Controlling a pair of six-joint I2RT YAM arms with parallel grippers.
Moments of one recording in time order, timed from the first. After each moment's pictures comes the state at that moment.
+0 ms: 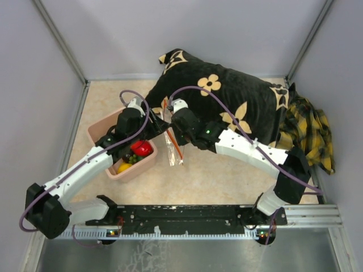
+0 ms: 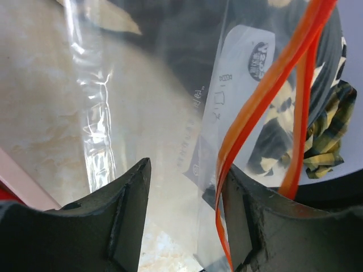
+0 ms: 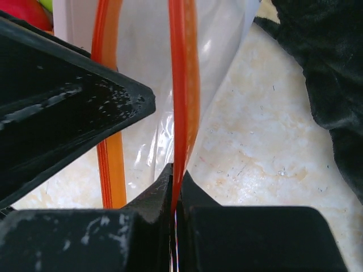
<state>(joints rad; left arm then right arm) -0.59 1.16 0.90 -0.16 -0.03 -0.87 0.97 1.55 1.34 -0.52 0.27 0.33</state>
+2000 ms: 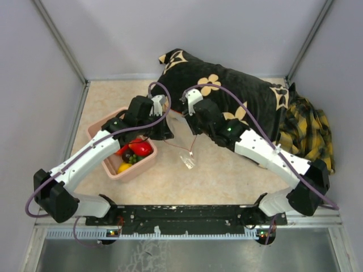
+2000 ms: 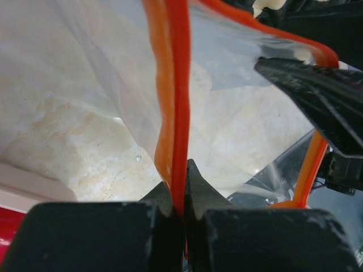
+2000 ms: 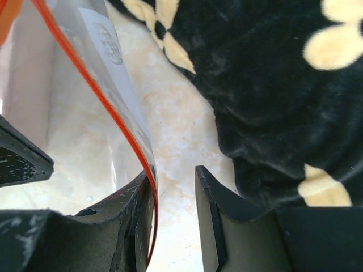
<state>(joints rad) -0.63 1.34 1.20 -0.56 0.22 -0.48 0.83 1.36 1.25 -0.43 0.29 0.02</state>
